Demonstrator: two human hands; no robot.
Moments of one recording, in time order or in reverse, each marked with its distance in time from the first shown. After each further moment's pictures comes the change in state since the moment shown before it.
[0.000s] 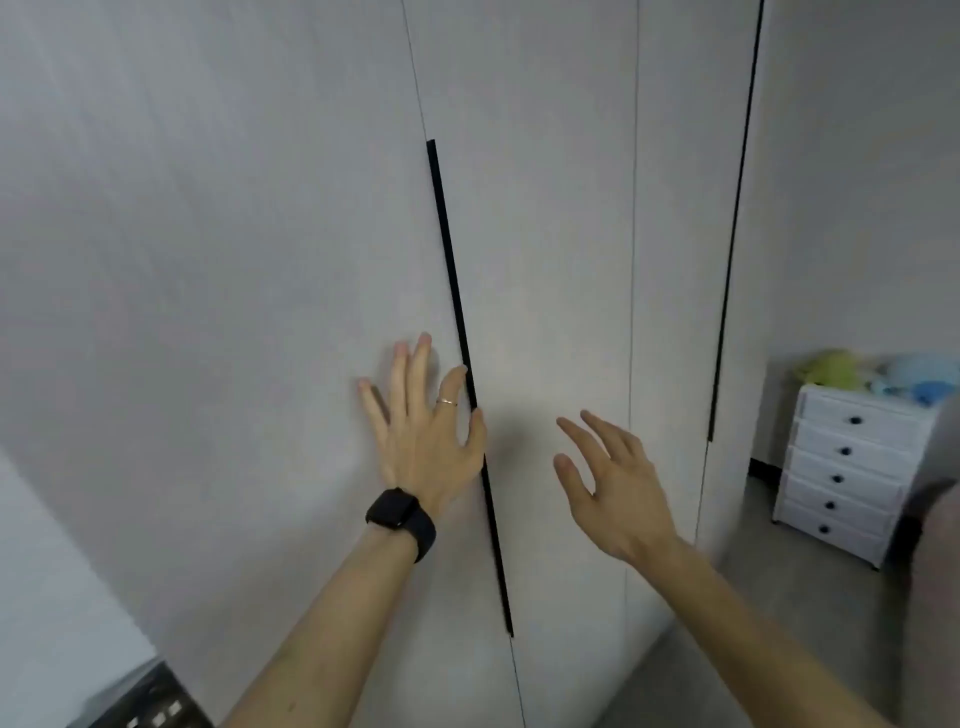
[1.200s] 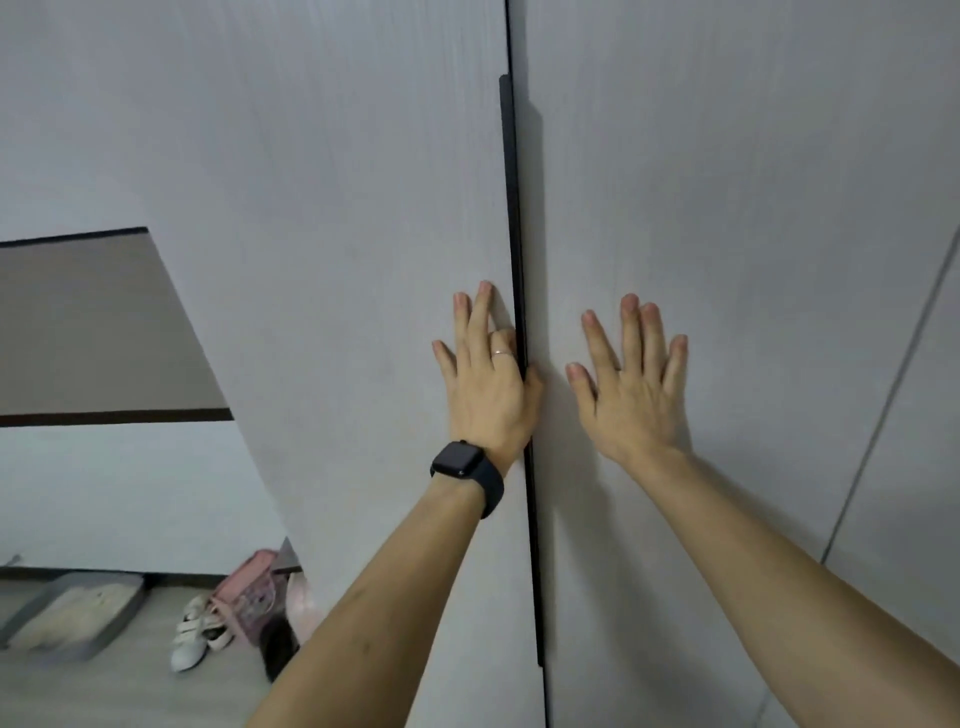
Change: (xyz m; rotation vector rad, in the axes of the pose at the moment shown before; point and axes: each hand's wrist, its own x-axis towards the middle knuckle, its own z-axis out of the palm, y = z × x) left_hand 0.067 0.082 0.049 0.127 0.007 -0.573; right_hand 0.229 0.038 0.102 0.035 0.234 -0.681
